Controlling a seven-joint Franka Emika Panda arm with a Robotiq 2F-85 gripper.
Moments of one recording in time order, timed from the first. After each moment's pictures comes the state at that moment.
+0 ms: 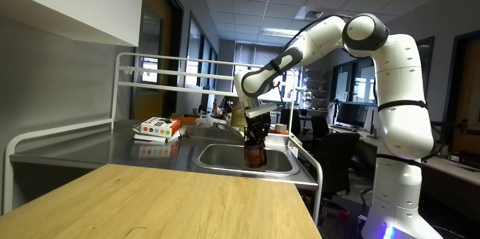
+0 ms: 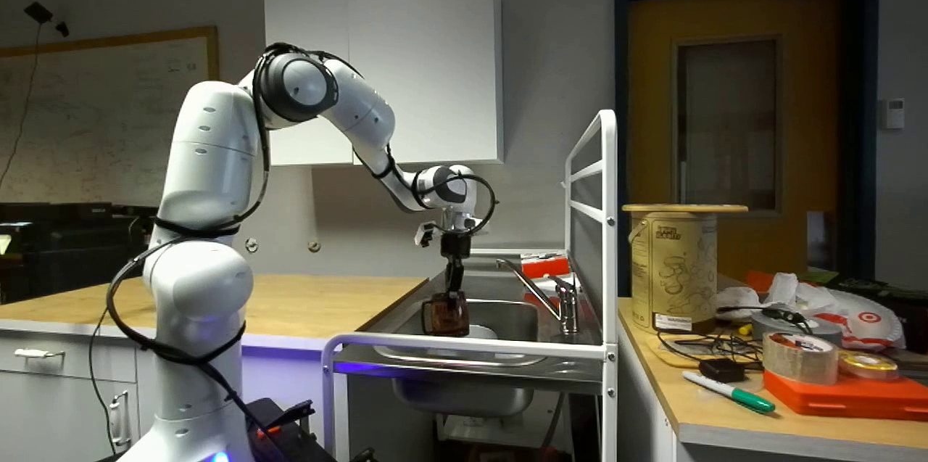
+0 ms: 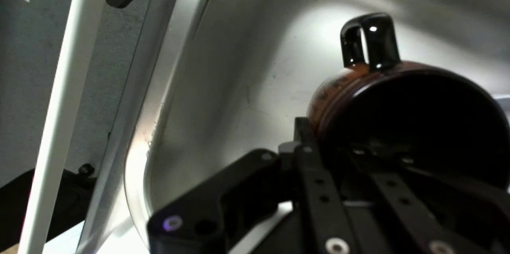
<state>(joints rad) 0.01 0.17 -0.03 -2.03 -0.22 1.87 0.69</state>
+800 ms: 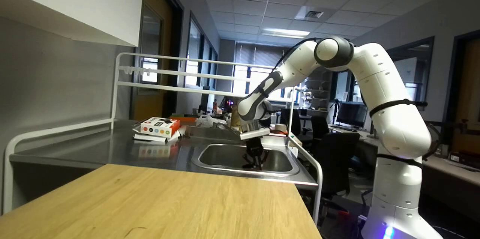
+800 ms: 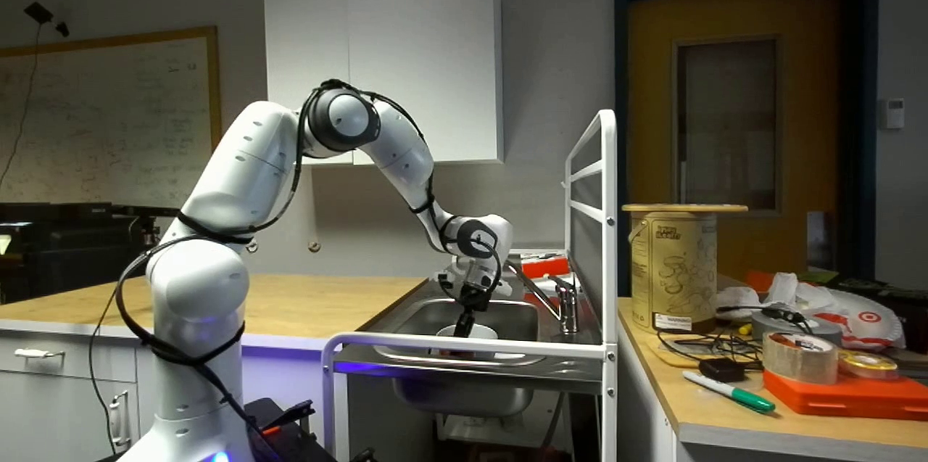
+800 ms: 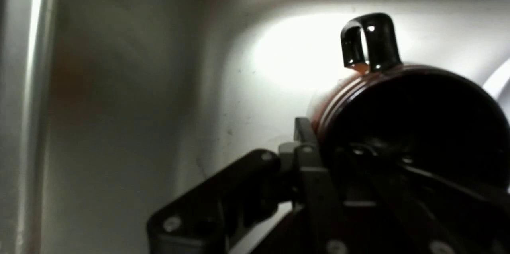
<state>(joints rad) -0.05 0.45 -0.11 -1.97 0.08 1.98 0.78</state>
